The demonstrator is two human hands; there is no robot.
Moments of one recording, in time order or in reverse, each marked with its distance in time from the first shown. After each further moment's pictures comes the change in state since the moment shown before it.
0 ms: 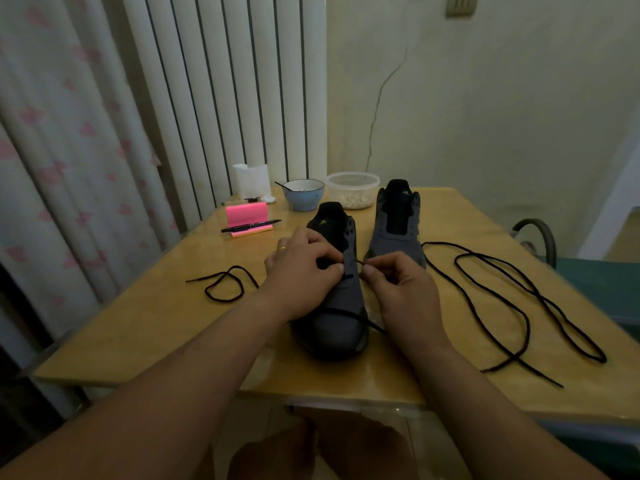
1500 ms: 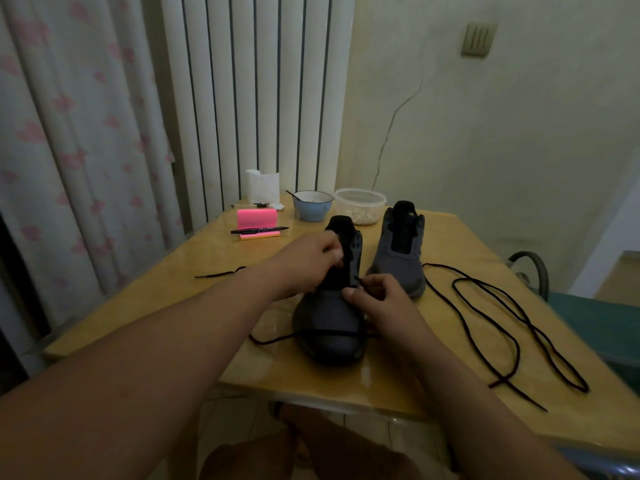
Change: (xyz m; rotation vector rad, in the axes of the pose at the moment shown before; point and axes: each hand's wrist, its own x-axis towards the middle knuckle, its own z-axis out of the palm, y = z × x) left_hand 0.023 0.007 -0.031 -0.244 -0.262 -0.053; right_hand -0.001 -0.023 -0.002 0.200 -0.418 0.401
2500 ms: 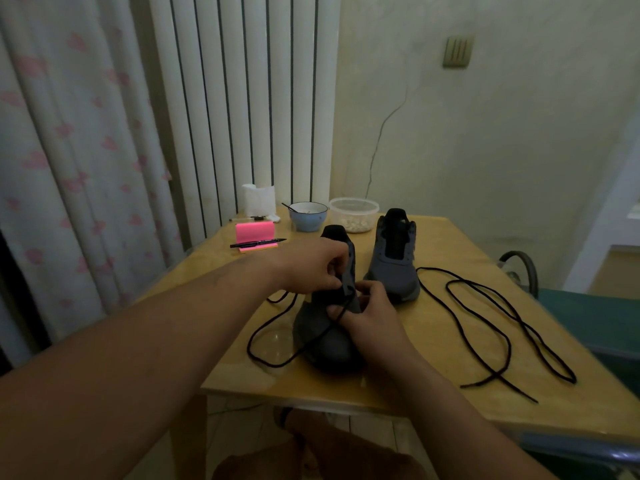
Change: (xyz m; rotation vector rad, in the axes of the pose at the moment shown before) left_hand 0.010 0.016 -0.024 0.551 -0.202 0.256; right_hand -0.004 -0.002 0.026 -0.140 0.135 -0.058
